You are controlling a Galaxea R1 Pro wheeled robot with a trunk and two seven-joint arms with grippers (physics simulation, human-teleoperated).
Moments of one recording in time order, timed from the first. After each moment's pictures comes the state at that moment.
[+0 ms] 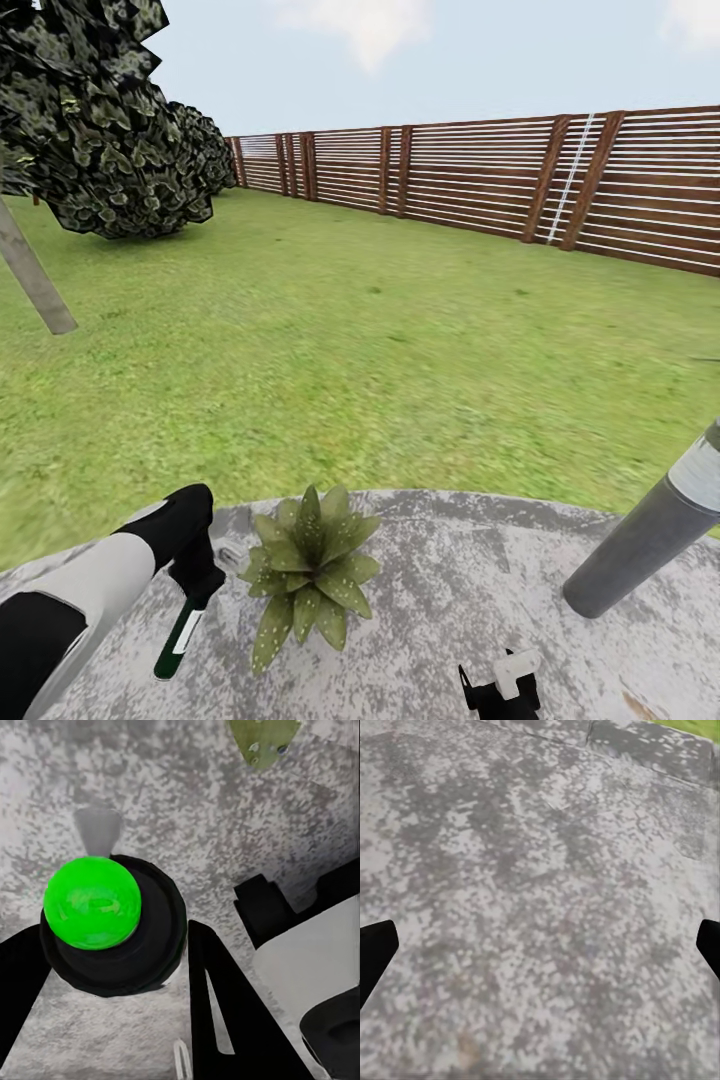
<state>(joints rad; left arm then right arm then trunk) -0.95 0.17 -0.47 -0.34 -0.71 0.97 -1.14 -0.41 -0.02 -0.25 -0.08 0.50 -0.62 -0.03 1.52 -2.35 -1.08</state>
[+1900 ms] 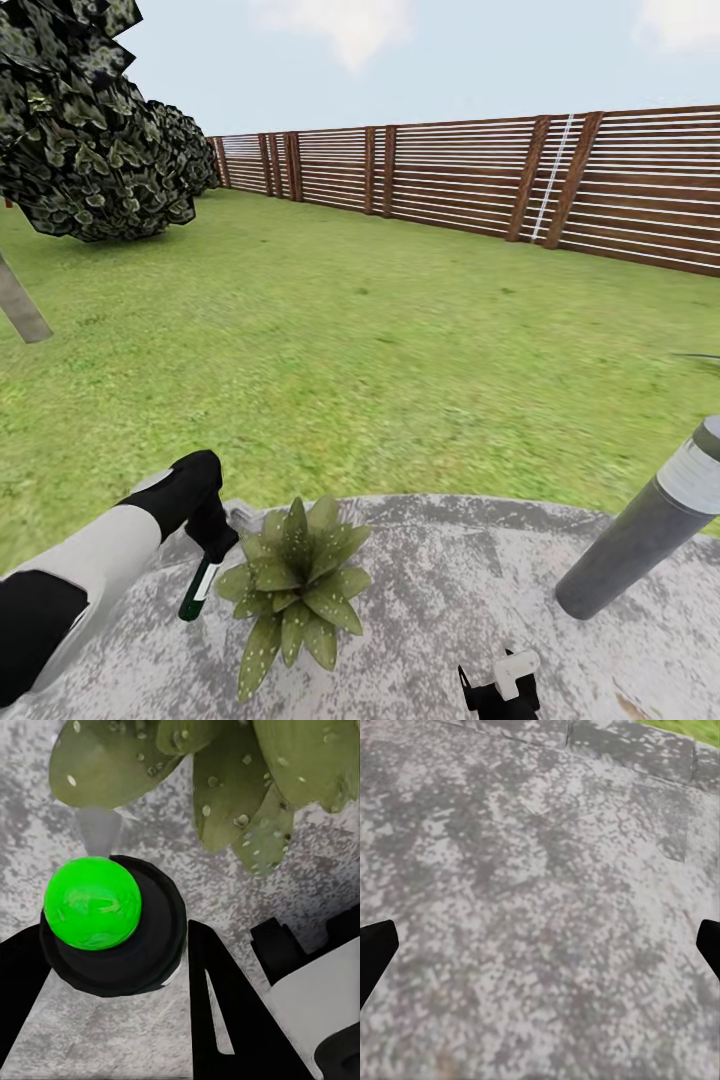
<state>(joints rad) -1.02 0.17 -0.47 -0.43 -0.72 0.99 -1.16 -0.41 -0.02 -0.25 -0.08 0.50 -0.62 -0.03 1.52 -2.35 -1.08</state>
